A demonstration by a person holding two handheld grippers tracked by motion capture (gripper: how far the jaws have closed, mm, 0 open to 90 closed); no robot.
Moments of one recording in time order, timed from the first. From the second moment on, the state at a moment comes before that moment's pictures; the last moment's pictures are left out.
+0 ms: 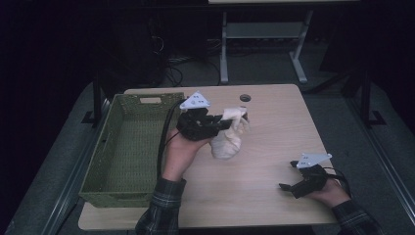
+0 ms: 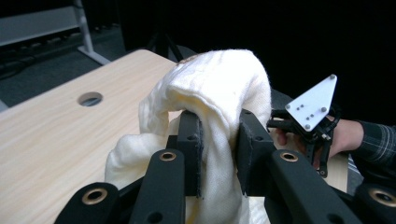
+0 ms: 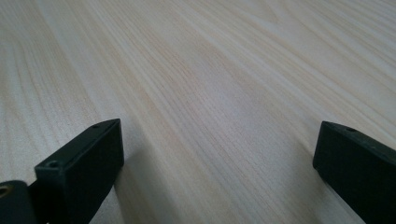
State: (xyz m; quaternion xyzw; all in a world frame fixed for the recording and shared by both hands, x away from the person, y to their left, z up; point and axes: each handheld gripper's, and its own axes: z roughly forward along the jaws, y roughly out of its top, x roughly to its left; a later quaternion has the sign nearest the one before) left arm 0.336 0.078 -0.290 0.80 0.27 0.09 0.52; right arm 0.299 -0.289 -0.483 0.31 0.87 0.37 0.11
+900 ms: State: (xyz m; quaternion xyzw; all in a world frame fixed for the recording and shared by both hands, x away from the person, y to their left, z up) left arm 0.351 0.006 -0.388 0.85 0.25 0.04 0.47; right arm 0.299 -0.289 -0.483 0.31 0.87 0.37 0.11
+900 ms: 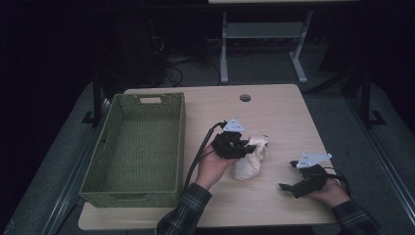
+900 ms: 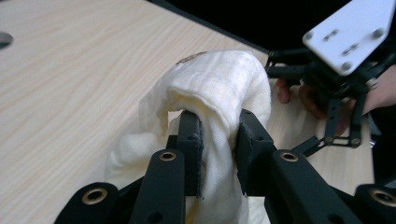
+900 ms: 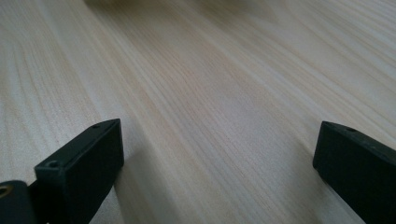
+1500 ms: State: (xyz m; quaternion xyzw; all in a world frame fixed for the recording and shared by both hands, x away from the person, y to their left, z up) left arm 0.354 -0.009 -0.433 0.86 0.25 0.01 0.43; right arm 0.298 -0.288 -0.483 0.31 0.87 0.37 0.11
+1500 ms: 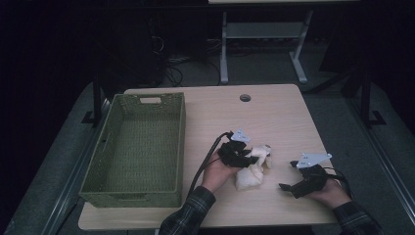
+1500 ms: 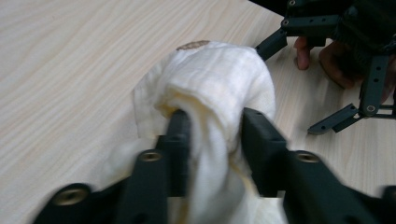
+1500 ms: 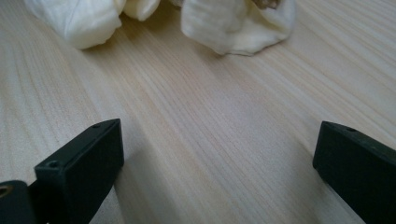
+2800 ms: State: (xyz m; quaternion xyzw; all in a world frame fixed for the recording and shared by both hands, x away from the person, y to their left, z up) left arm 0.303 -0.016 -0.449 0.89 0.22 0.01 0.39; right arm 0.299 -0.289 -0.484 0.31 0.87 0.37 0.11
